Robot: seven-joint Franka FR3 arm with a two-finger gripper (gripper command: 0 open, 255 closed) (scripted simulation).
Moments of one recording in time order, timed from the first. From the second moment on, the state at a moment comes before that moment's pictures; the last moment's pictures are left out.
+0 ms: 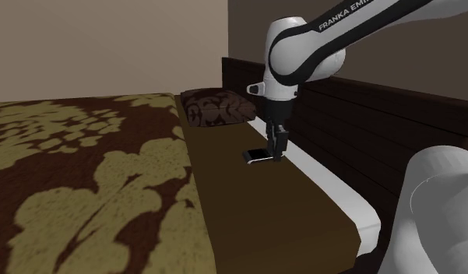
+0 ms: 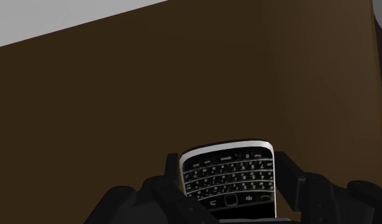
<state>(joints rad) 0.05 -0.55 -0.52 -2.63 -0.29 2.11 -0.88</state>
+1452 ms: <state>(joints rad) 0.06 -0.64 -0.44 -2.39 -0.25 1.79 -0.88</state>
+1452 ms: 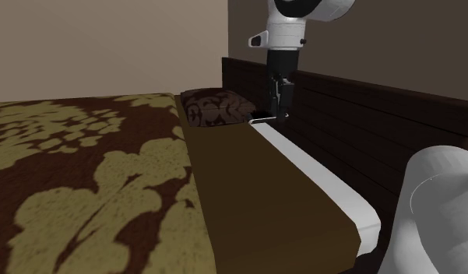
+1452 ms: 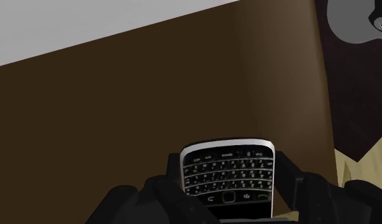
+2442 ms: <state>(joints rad) 0.15 -0.14 -0.58 -1.93 -0.06 1.81 -1.05</state>
